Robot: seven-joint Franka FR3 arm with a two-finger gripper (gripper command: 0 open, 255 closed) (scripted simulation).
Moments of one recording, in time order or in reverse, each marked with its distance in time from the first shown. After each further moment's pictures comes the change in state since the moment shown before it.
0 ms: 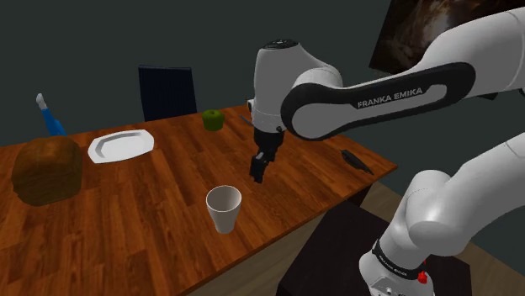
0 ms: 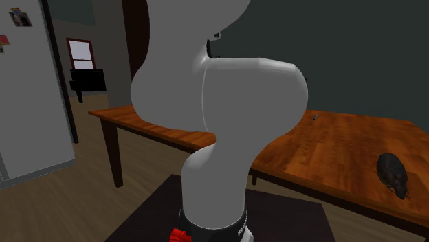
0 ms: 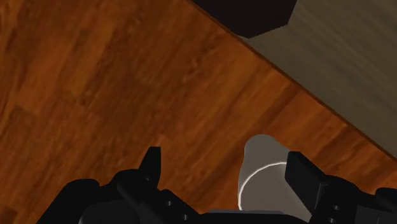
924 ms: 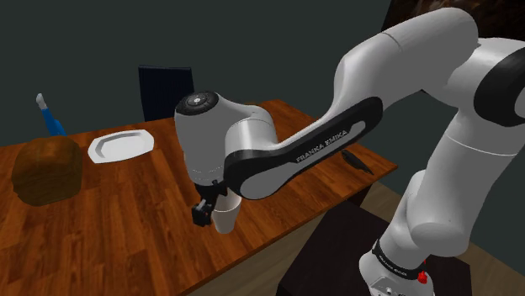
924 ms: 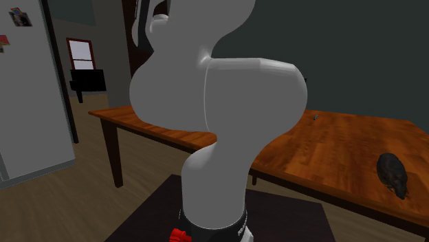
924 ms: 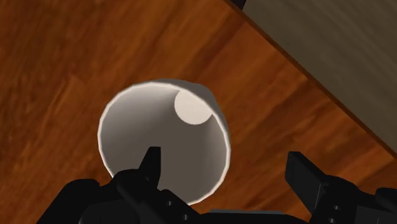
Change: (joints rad) arm 0.045 0.469 0.222 0.267 -0.284 0.117 0.357
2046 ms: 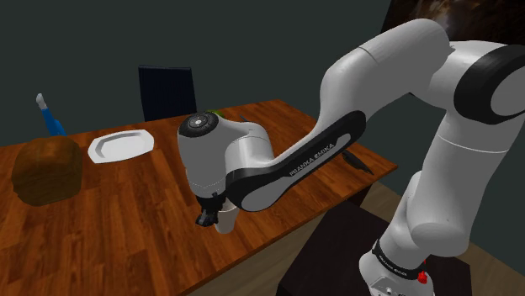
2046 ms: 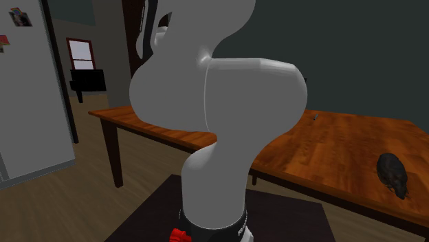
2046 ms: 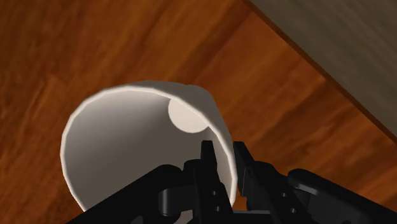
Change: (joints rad) arm 0.002 0.068 -0.010 -0.035 -0.063 0.086 0.046
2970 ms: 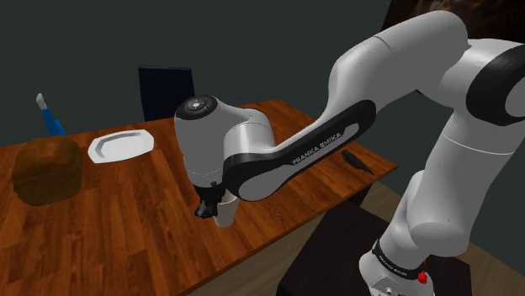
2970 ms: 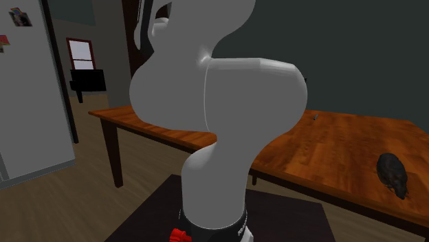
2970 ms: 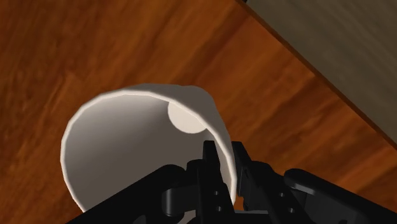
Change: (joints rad) arm -0.005 -0.044 0.006 0.036 0.042 -0.067 -0.039
